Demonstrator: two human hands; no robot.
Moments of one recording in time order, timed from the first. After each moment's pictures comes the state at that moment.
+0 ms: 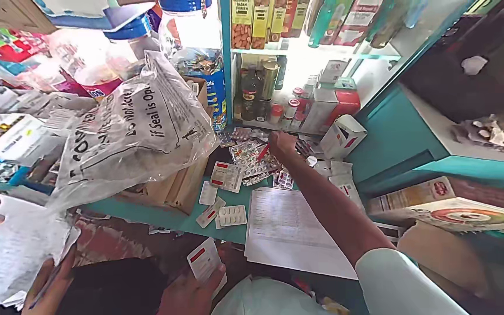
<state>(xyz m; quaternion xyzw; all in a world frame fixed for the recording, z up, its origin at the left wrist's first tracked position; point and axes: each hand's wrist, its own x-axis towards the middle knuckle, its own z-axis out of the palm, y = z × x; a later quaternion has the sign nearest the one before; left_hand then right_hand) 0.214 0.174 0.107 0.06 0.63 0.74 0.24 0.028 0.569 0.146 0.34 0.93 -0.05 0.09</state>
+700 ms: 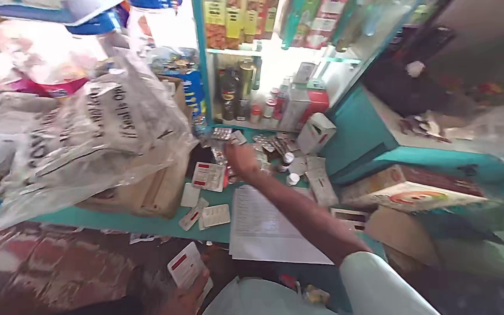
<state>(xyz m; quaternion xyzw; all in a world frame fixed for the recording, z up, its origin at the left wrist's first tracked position) 0.224 0.174 0.120 -0.02 0.68 0.68 0.27 0.072 0.475 0.180 0.16 0.98 -0.10 0.02</state>
